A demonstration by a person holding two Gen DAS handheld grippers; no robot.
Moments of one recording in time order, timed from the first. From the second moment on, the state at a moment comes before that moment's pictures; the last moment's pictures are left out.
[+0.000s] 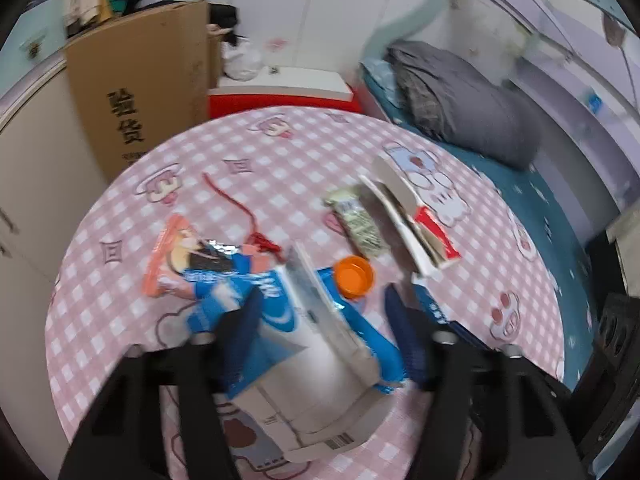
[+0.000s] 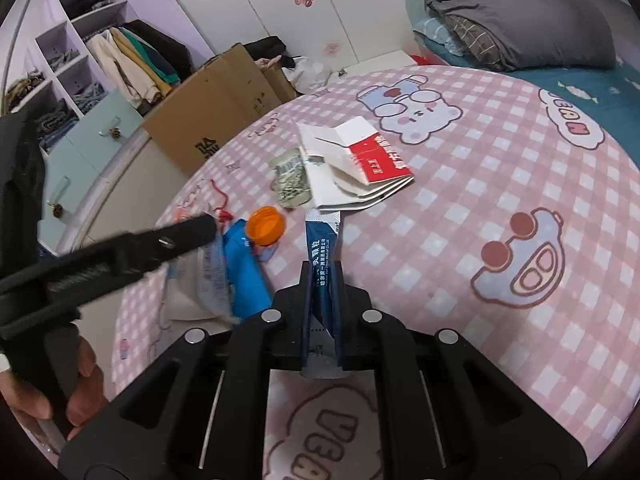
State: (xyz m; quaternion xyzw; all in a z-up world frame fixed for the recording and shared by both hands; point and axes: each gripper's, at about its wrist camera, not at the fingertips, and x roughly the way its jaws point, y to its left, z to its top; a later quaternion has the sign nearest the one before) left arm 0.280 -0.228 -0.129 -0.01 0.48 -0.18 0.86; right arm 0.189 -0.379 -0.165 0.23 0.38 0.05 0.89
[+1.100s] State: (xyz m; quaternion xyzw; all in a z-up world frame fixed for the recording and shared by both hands) left arm 0.193 -0.022 -0.053 -0.11 0.36 -0.15 0.91; right arm 0.176 -0.193 -0.081 0.16 0.34 0.19 0.91
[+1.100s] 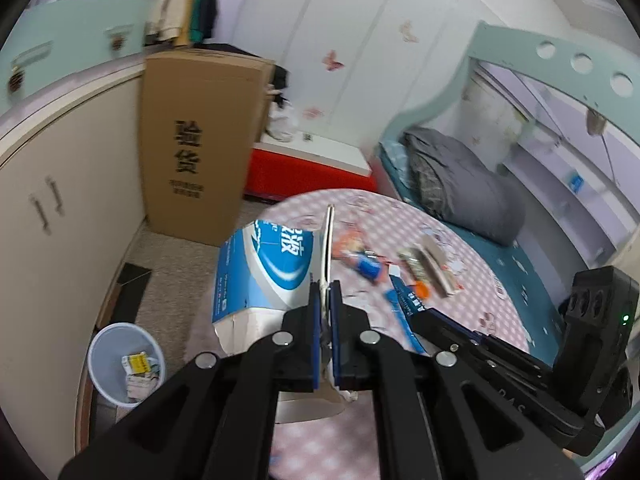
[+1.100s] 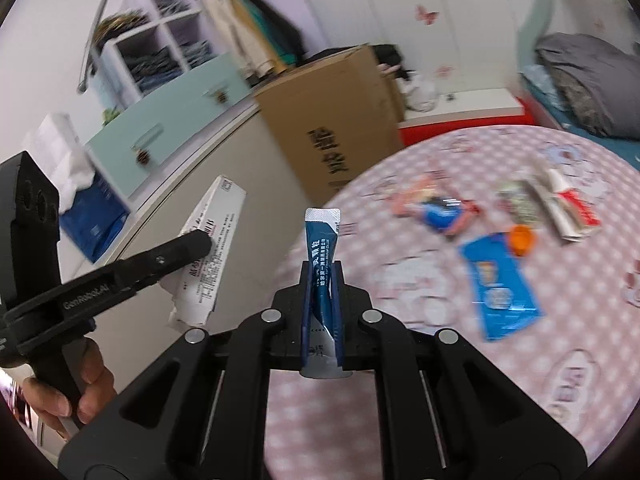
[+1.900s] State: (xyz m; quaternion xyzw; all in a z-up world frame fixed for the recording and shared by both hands) left arm 0.212 0.276 -0.195 -0.22 0.42 0.09 0.88; right arm 0.266 0.129 -0.199 0.04 0.45 0.34 0.83
